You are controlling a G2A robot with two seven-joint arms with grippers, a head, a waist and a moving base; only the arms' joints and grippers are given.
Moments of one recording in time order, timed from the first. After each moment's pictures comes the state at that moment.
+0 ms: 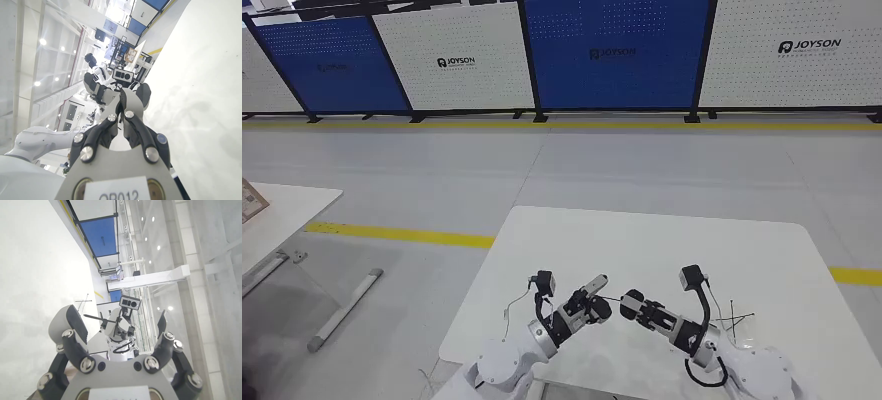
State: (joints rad) left arm 1.61 -1.16 -1.17 -1.81 -0.34 -0.13 -0.30; right arm -1.30 -1.09 0.98 -1.65 0.24 -0.23 0.61
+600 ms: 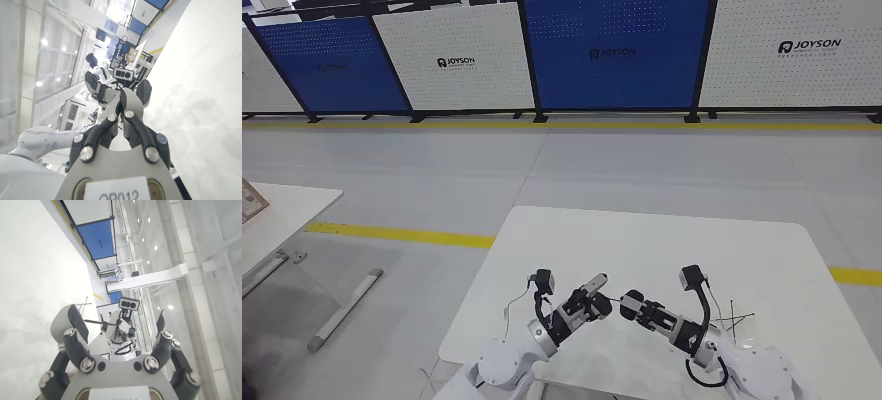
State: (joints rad) left arm 1.60 -1.17 -1.17 -1.79 -0.33 -0.19 -0.30; right arm -1.30 -1.09 0.98 -1.65 0.24 -0.23 0.61
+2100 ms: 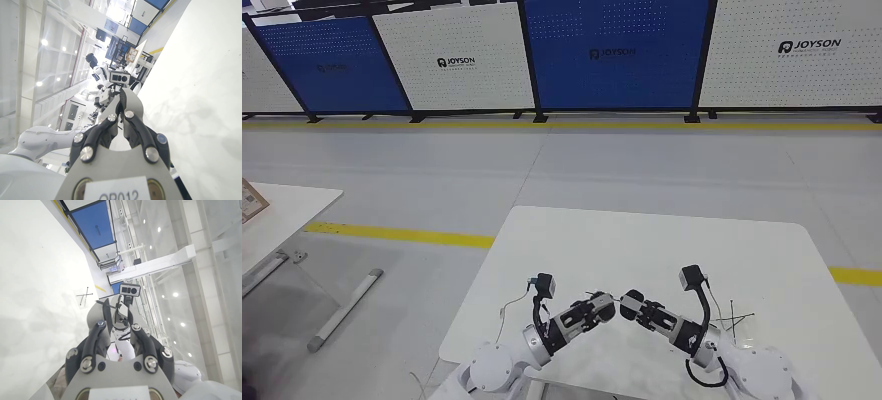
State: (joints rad) left arm 1.65 -1.14 -1.20 -1.81 -0.28 -0.24 -0.40; right arm -1.30 -1.09 0.98 -1.65 0.24 -0.23 0.61
